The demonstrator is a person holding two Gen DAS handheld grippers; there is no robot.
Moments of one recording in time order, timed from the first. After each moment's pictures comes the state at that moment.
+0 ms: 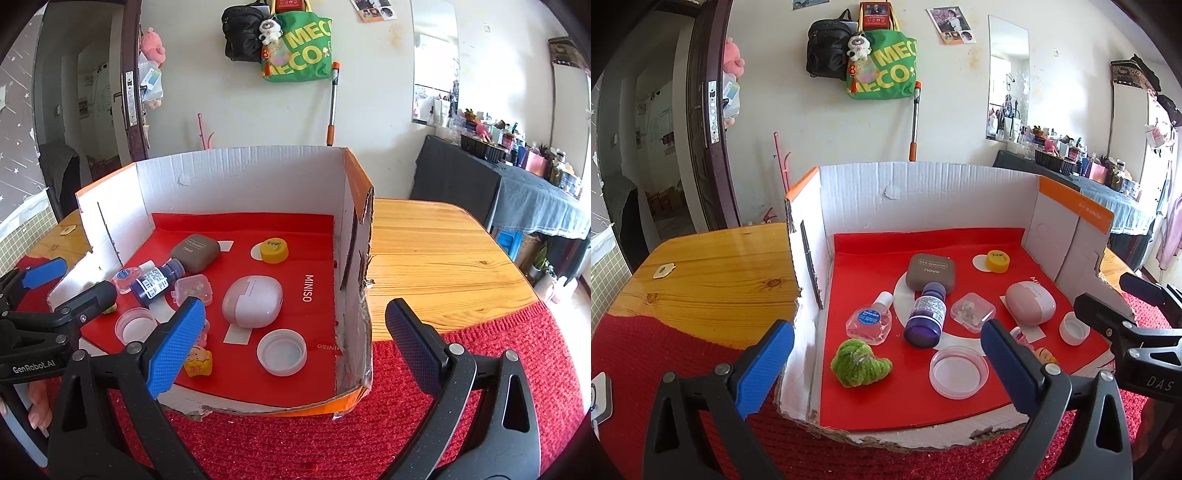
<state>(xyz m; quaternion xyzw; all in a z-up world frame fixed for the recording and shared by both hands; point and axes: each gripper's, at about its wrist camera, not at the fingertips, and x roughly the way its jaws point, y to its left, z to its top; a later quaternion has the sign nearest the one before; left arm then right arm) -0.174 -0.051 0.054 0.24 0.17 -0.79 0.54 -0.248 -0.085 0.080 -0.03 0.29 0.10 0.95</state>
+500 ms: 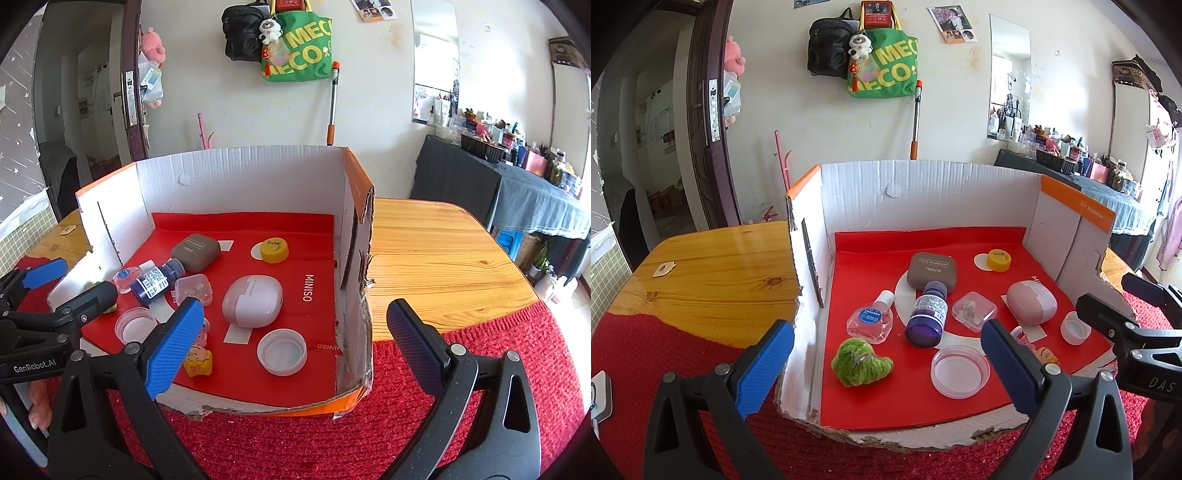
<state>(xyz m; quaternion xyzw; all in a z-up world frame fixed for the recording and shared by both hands) -0.174 -0.051 0.054 0.24 0.17 -0.79 0.54 -0.248 -0.083 0.079 -0.03 0.29 0.10 0.95</state>
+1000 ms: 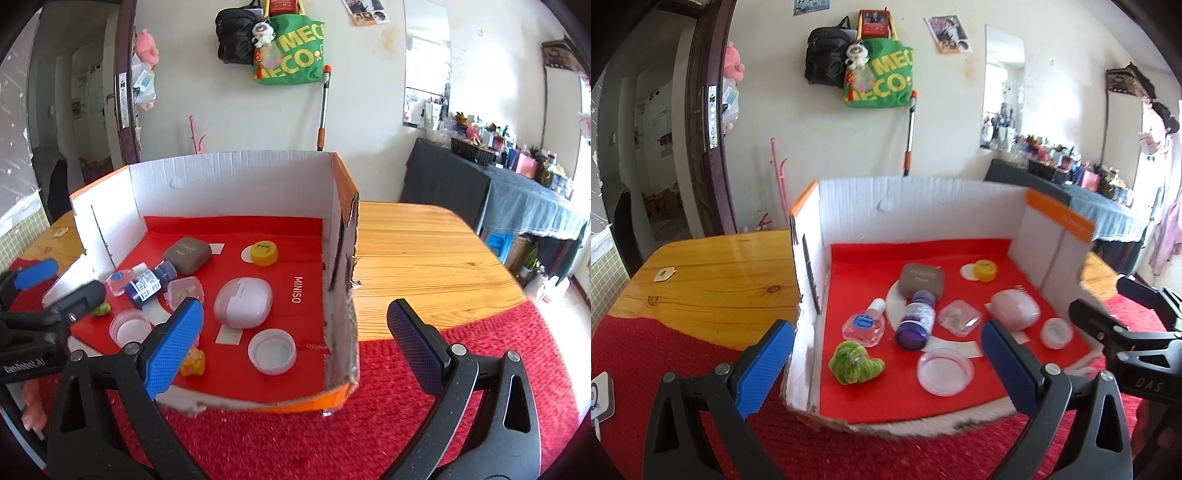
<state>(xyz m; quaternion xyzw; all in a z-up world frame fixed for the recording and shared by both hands) -0.167 -0.034 0.071 0.22 0.17 -0.80 0.53 -0.257 -0.086 0.085 -0.04 0.28 0.08 0.95</state>
